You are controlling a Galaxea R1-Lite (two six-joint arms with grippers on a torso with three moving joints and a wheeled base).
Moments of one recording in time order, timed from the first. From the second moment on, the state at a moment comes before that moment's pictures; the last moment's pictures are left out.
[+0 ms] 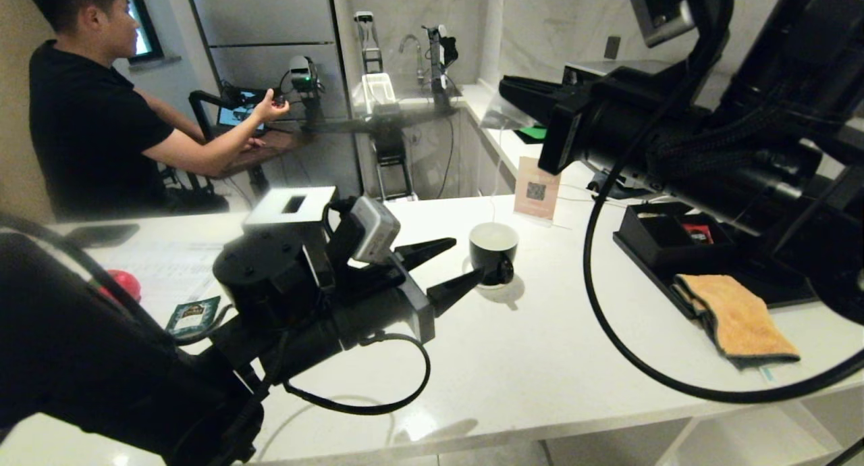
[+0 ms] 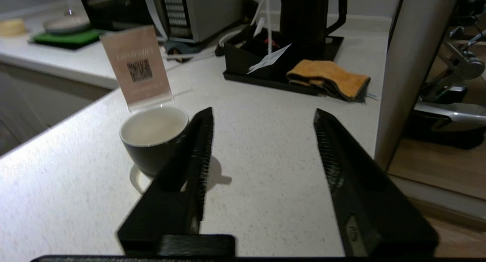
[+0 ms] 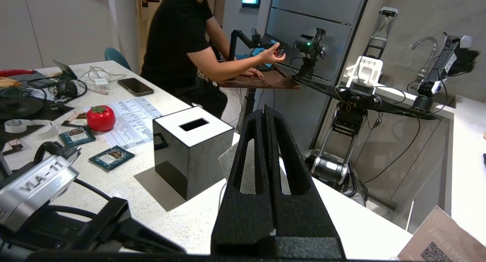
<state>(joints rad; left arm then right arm) -0.65 1.91 -0.59 -1.43 -0.35 0.02 0.65 1.66 -1.17 -0.75 0.16 -0.14</state>
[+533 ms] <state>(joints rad) -0.65 1.98 -0.71 -1.46 -0.35 0.07 0.66 1.66 -1.17 -0.76 0.16 -0.14</state>
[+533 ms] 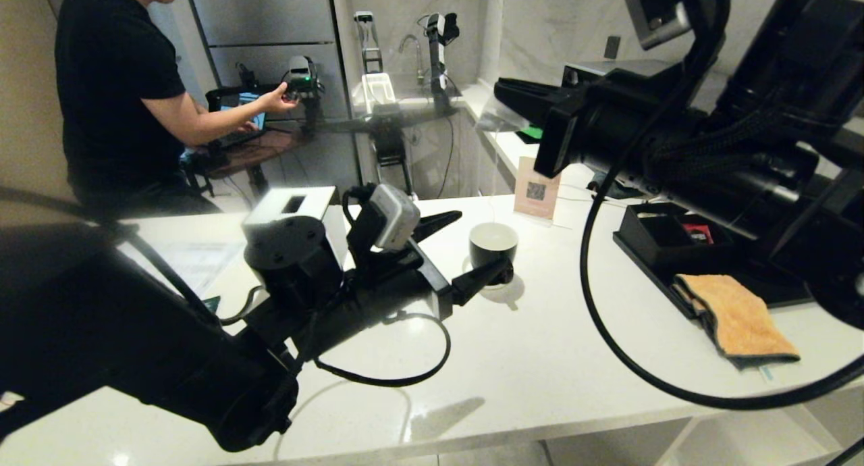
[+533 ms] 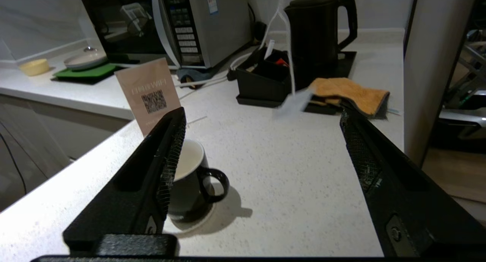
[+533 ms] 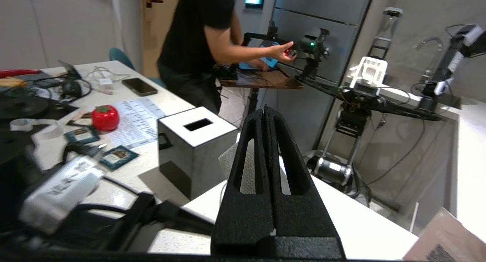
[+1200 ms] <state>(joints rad) -0.66 2.01 -0.75 -1.46 -0.35 0.11 0.68 1.67 -1.18 -0.75 0.16 -0.14</state>
